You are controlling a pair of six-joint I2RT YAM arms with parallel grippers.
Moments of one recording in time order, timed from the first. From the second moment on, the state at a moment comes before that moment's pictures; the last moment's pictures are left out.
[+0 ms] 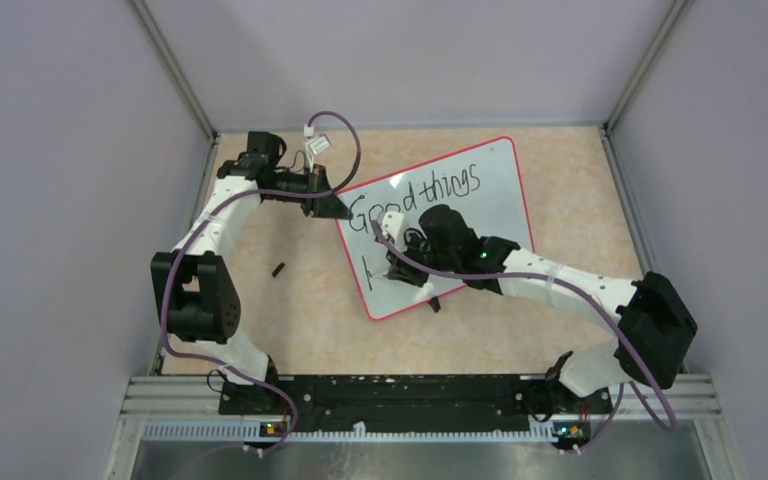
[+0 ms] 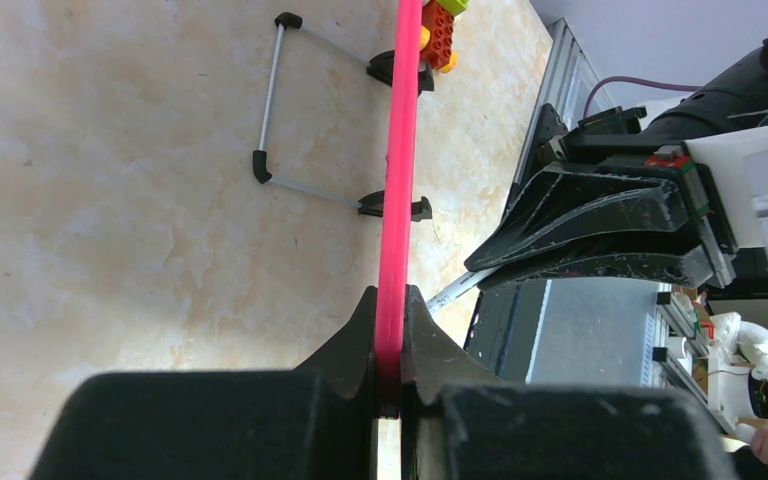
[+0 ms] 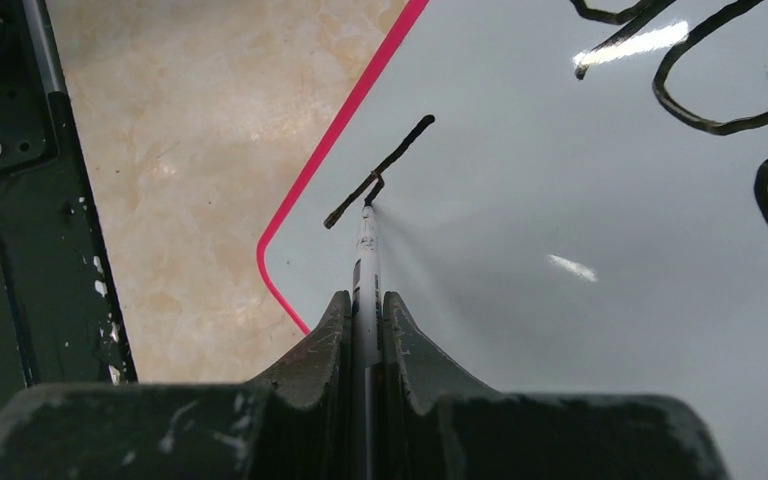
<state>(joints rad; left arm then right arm) -0.07 1.66 1.41 -0.80 1.15 0.24 0.90 1.42 1.02 -0.19 -0.28 -0.21</state>
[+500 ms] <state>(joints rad) -0.07 1.66 1.41 -0.80 1.15 0.24 0.92 1.42 0.96 -0.19 -0.30 -0.21</state>
